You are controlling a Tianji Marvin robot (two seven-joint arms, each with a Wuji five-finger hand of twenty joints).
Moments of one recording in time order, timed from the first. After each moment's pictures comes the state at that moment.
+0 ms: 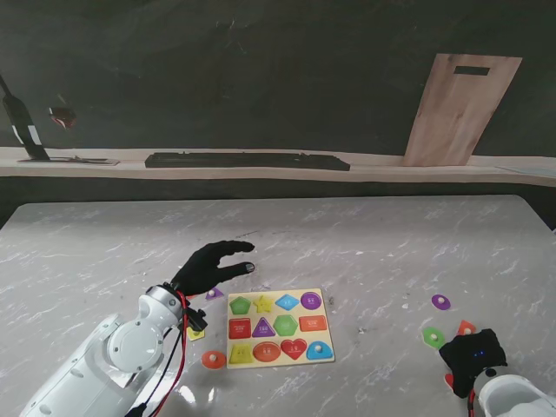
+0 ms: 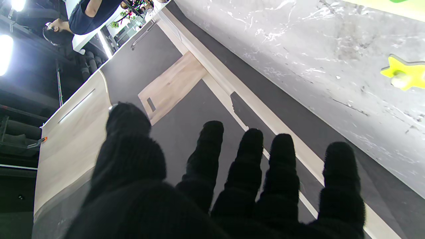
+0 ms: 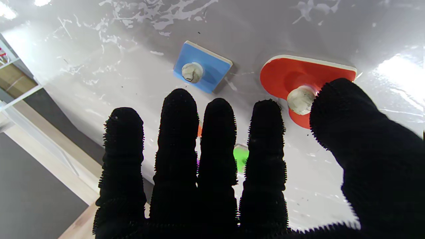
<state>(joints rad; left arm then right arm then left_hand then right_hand) 1.49 -1.14 -1.14 -1.54 0.34 -0.21 0.04 -2.05 -1.02 1.64 -1.81 -1.63 -0.05 0.28 0.86 -0.19 -0.03 -0.10 0.61 0.18 0.27 0.35 0.57 0.29 0.25 0.41 0.38 0.28 0.36 0.57 0.07 0.54 0.80 0.46 0.32 -0.79 1.14 -0.25 0.66 -0.22 1.09 0.34 0.89 -0.03 1.06 0.49 0.94 0.04 1.01 0.72 0.47 0.27 1.19 0.52</state>
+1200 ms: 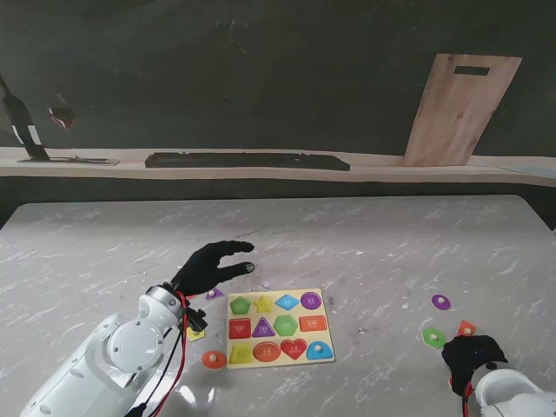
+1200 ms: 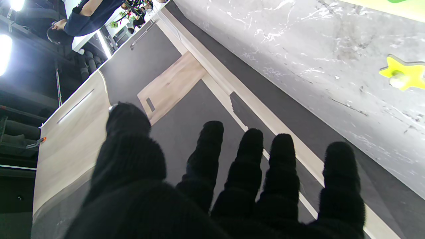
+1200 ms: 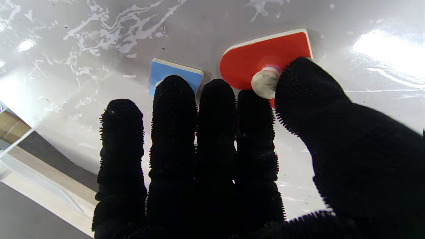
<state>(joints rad) 1.49 -1.14 -1.14 -1.54 0.34 -0.21 0.04 -2.01 -1.02 1.62 -1.79 -1.46 0.02 0.36 0.86 -0.19 -0.03 -0.10 0.61 0.18 0.27 0.35 0.57 0.29 0.25 0.41 0.38 0.28 0.36 0.57 0.07 0.54 0.80 0.46 0.49 -0.96 1.23 -0.34 0.86 -0.07 1.16 0.12 1.16 0.01 0.97 0.31 1.14 0.08 0.97 0.67 0.59 0.27 1.21 0.52</state>
